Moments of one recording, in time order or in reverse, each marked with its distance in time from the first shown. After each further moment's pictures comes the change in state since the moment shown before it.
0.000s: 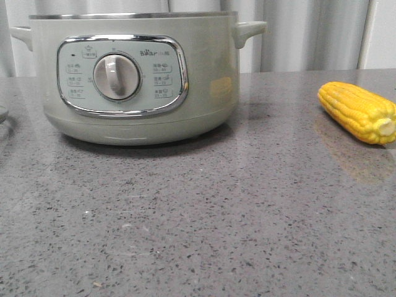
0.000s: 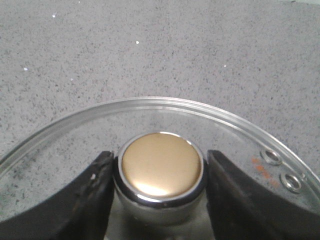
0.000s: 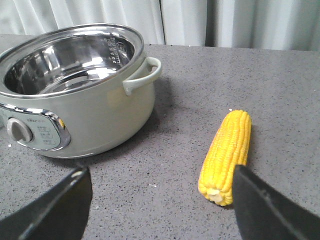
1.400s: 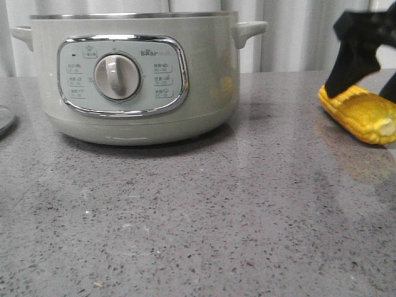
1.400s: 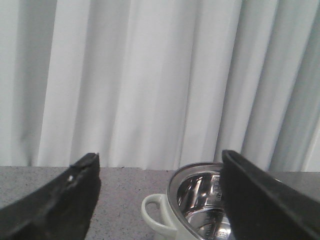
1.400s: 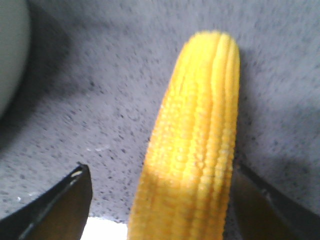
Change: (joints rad) left arm 0.000 -0.662 -0.068 -0.037 0.408 -0.010; right arm -0.057 0.942 -0.282 -0.004 -0.077 0.000
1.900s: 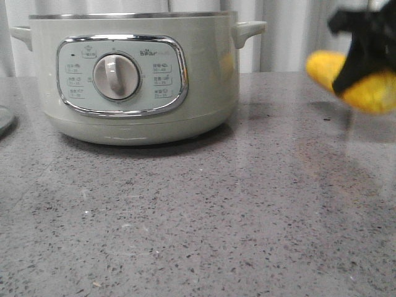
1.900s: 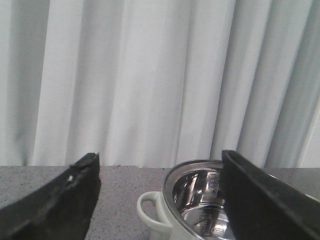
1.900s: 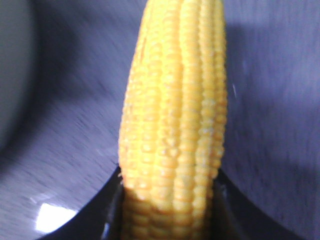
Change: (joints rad) left arm 0.000 -0.002 0.000 0.005 0.018 0.000; right arm 0.032 -0.029 -0.092 0.003 0.039 0.002
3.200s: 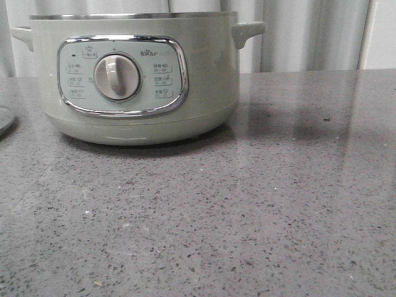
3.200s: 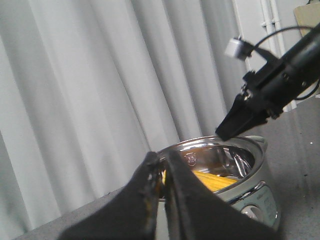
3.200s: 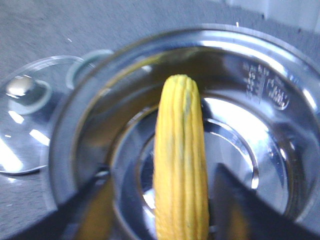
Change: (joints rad) left arm -0.026 -0.414 0.055 0.321 0.301 0.000; right arm 0.448 0.096 -0.371 0.020 -0.042 -0.002
